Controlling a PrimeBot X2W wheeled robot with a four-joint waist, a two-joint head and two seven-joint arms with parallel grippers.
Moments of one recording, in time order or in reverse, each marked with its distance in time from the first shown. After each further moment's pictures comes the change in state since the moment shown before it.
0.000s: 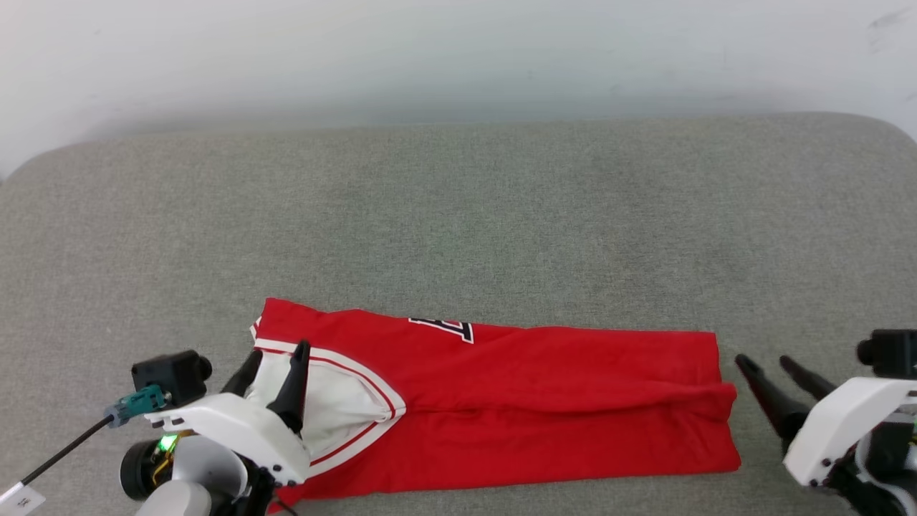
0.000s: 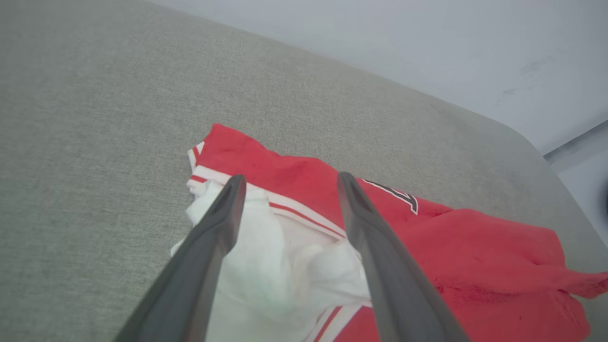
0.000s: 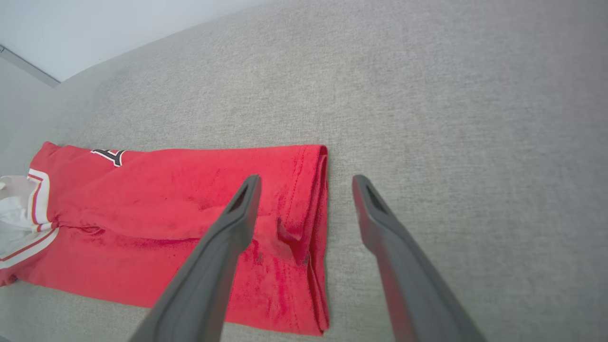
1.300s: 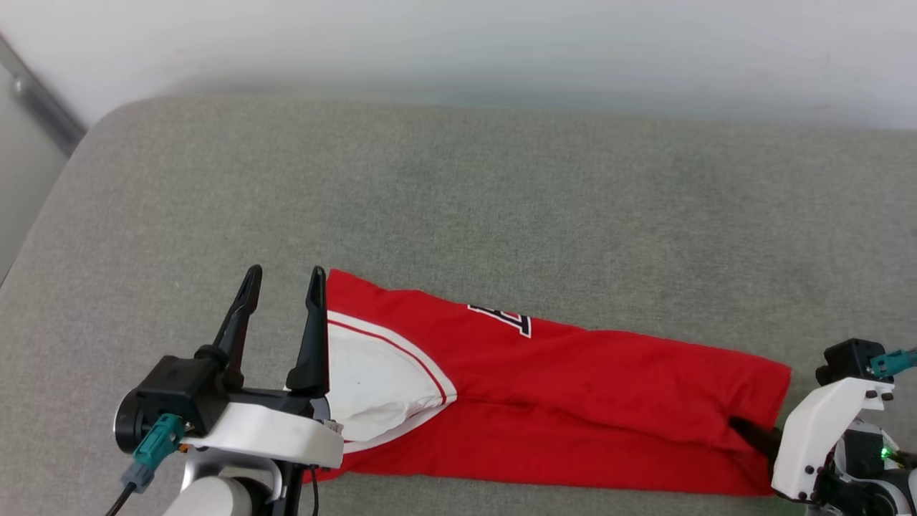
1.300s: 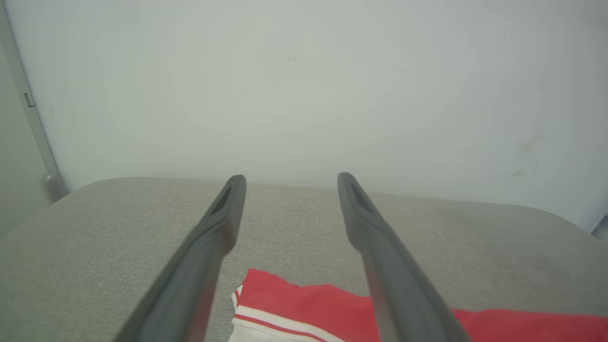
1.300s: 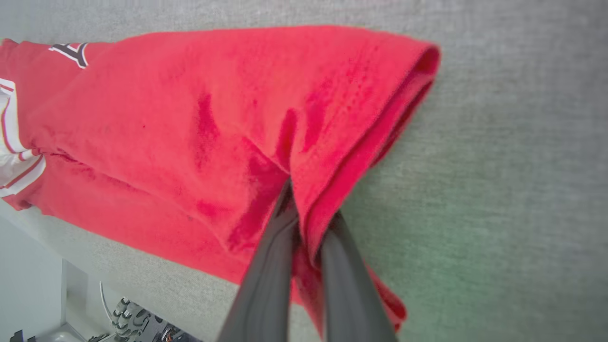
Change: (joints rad) left arm -0.027 -0.007 -0.060 -0.234 0.293 0.097 -0.277; right arm -0.032 0.048 -0.061 0.084 0.014 0.000 0.373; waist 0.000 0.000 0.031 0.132
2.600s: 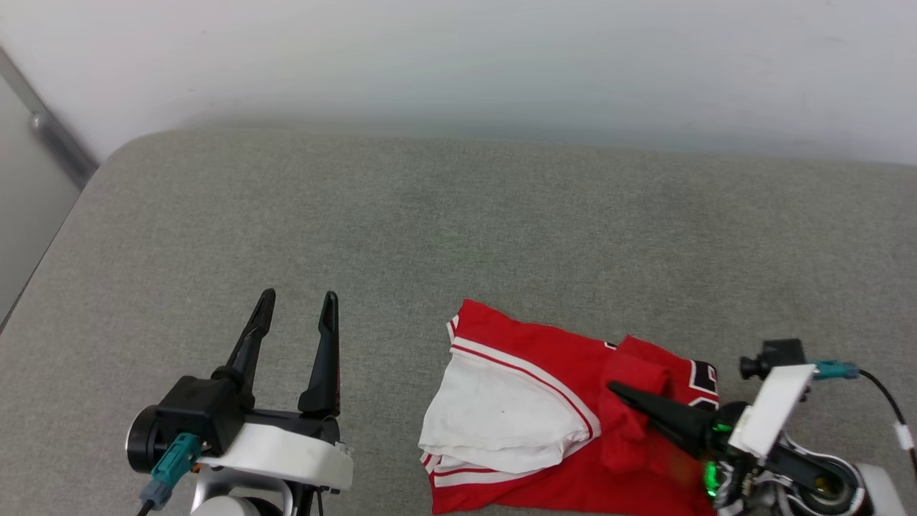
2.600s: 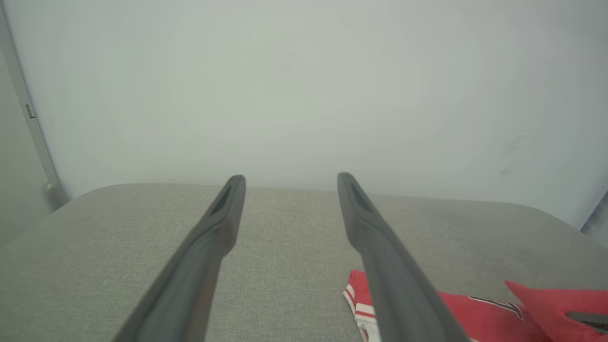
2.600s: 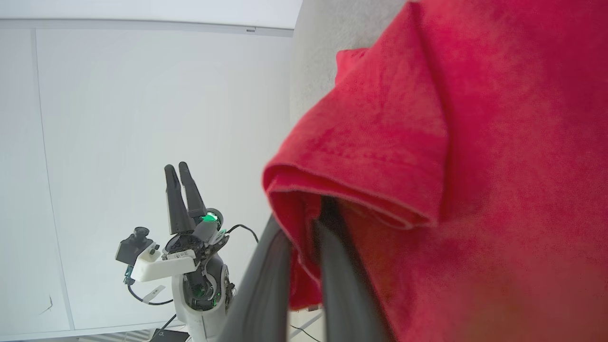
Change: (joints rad) left arm 0.046 0.009 -0.027 -0.005 0.013 0.024 0.001; right arm -0.062 0.197 -0.090 0.092 0.716 0.000 0.204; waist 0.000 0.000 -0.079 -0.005
